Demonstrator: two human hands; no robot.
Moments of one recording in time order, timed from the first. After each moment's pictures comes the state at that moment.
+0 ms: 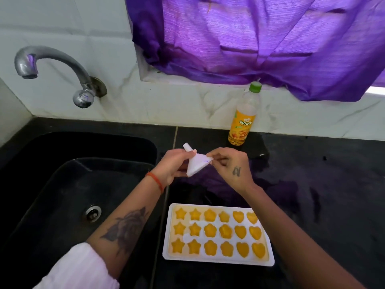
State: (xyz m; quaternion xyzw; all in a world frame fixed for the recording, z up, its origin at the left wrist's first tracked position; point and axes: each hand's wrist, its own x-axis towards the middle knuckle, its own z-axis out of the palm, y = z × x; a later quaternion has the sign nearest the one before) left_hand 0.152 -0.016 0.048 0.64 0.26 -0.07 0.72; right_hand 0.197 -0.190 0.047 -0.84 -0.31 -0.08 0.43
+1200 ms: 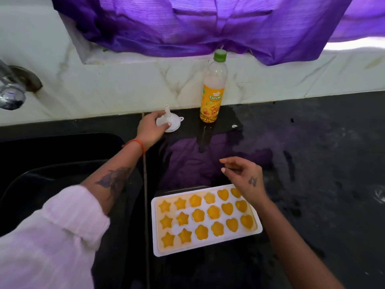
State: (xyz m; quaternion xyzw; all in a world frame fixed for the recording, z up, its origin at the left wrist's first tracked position) left_hand 0.239 0.006 0.022 0.89 0.12 0.06 0.44; right_hand 0.147 -0.266 0.011 -0.87 -0.06 -0.03 0.49
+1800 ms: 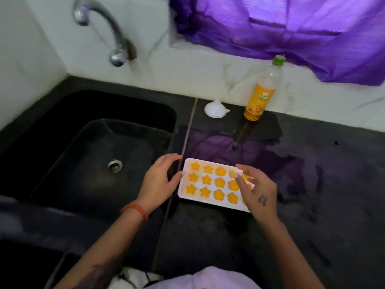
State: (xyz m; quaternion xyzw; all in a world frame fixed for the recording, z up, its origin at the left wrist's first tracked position) left_hand -0.034 -0.034 0.010 0.90 0.17 0.15 0.37; right_hand 0.058 -0.263 0.013 -0.87 -0.18 -0.08 0.45
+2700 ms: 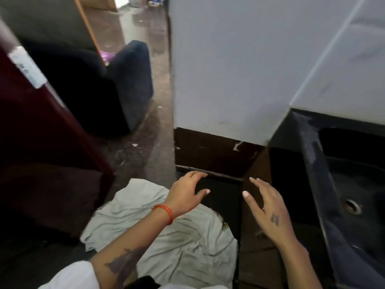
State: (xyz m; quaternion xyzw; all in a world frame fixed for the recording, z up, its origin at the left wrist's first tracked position) left_hand -0.486 -0.176 -0.012 0.57 0.74 0.24 0.25; right_hand -0.265 -0.115 0.010 -0.52 -0.79 0.27 0.16
